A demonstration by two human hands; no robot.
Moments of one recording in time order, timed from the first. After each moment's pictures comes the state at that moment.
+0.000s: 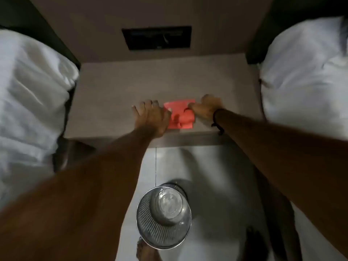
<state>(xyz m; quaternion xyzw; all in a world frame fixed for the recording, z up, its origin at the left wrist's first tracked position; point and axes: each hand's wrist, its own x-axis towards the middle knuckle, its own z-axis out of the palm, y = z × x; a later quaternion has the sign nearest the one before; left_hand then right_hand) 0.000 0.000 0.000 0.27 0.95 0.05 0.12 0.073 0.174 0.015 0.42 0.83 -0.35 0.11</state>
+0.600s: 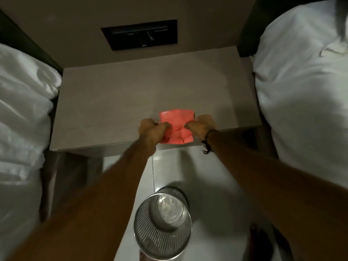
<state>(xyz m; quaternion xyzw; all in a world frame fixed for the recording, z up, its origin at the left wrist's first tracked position) 0.013 0.027 -0.037 -0.07 0.84 0.44 0.31 0.098 0.161 -0.041 0.51 0.72 -0.46 0.10</state>
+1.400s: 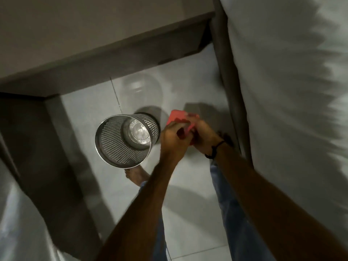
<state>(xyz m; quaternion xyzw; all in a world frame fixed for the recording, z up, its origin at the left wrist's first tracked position) 0.346 -0.018 -0.091 0.18 0.81 0.41 0.37 0.410 0.079 -0.118 0.54 0.25 -0.80 0.07</state>
